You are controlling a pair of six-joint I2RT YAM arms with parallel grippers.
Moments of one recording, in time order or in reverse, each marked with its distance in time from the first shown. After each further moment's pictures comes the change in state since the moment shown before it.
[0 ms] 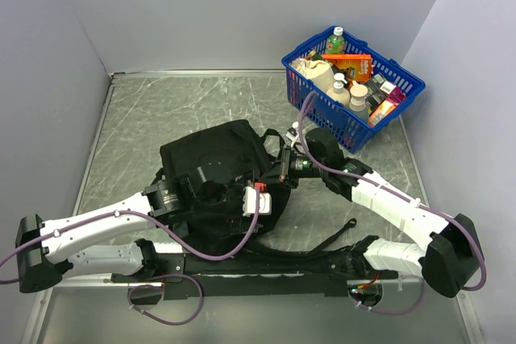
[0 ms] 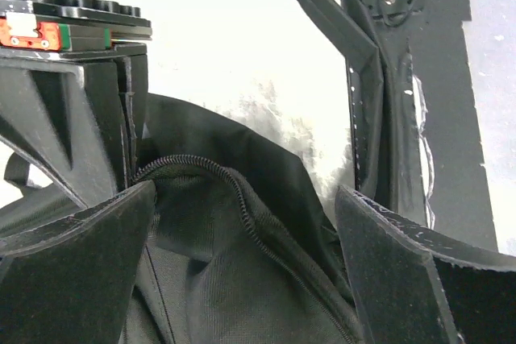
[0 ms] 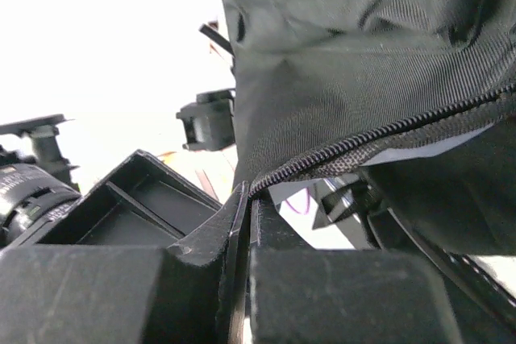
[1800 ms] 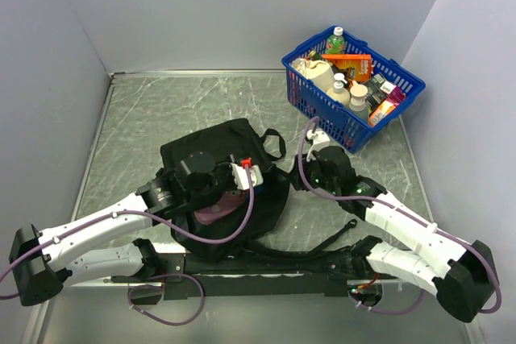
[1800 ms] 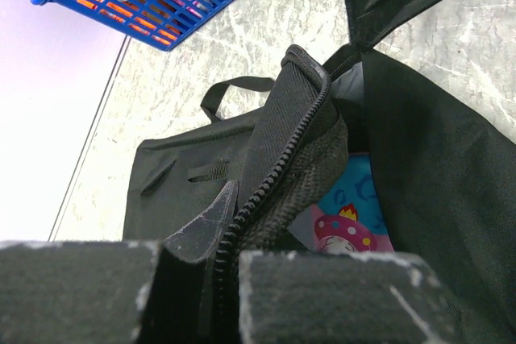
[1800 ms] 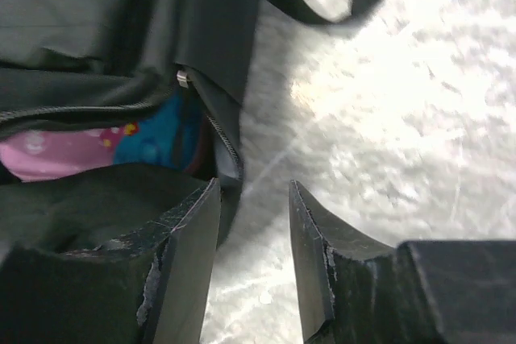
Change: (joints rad) left arm 0.150 -0.053 -0.094 0.235 -0.340 0.146; right arm -0.002 -0.199 -0.160 -0.095 0.623 -0.681
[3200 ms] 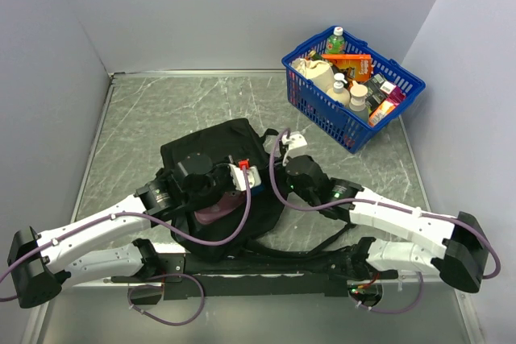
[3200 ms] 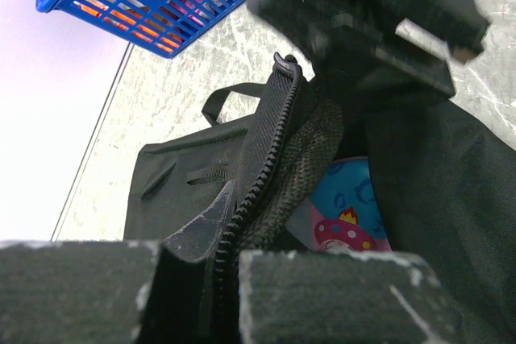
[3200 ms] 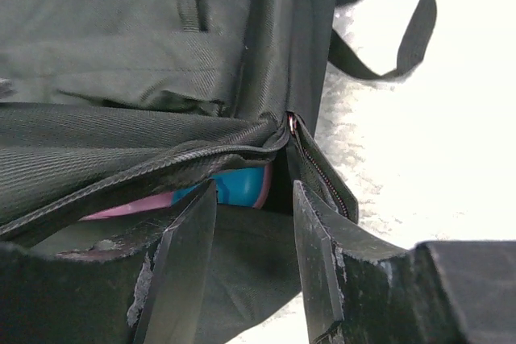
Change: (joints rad) left arm 0.003 -0.019 -0.025 0.031 0.019 0.002; right arm 0.322 0.126 0.090 0.095 0.357 0.072
